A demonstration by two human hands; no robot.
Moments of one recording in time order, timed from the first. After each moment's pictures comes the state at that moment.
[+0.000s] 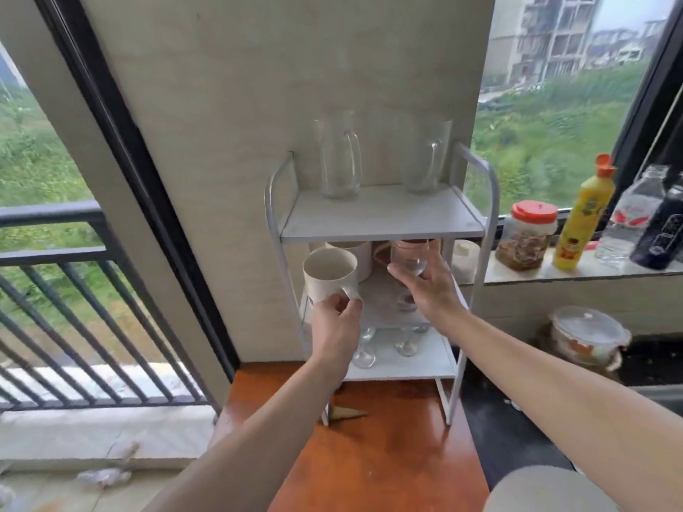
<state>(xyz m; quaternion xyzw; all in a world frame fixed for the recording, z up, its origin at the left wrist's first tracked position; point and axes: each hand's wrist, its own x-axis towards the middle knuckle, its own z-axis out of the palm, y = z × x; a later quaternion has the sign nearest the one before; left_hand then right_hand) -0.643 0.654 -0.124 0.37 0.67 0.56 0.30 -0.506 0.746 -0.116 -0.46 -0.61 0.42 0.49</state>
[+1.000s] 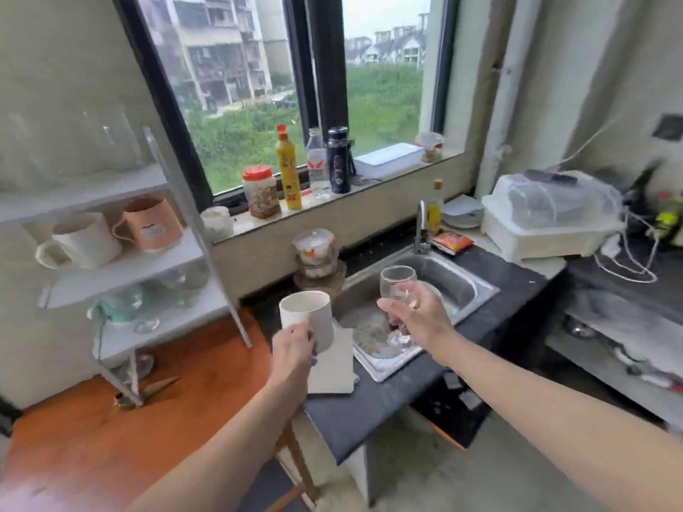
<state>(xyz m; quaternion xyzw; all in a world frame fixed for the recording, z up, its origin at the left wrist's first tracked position) -0.354 0.467 -0.197 0.43 0.60 0.44 0.51 -0.149 0.427 -0.179 -0.64 -0.42 0.38 0.52</state>
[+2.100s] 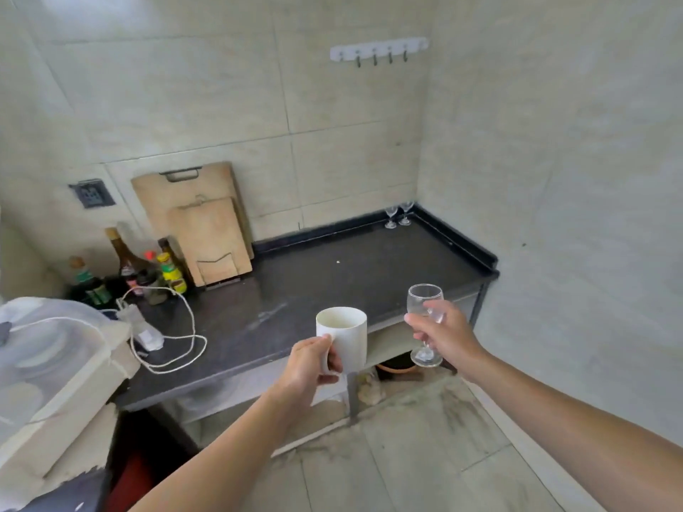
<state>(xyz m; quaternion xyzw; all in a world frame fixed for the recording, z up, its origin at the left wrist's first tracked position) 0.441 0.243 -0.194 0.70 0.09 -0.15 0.69 0.457 -0.003 -0.206 -0.78 0.13 -0.02 0.61</state>
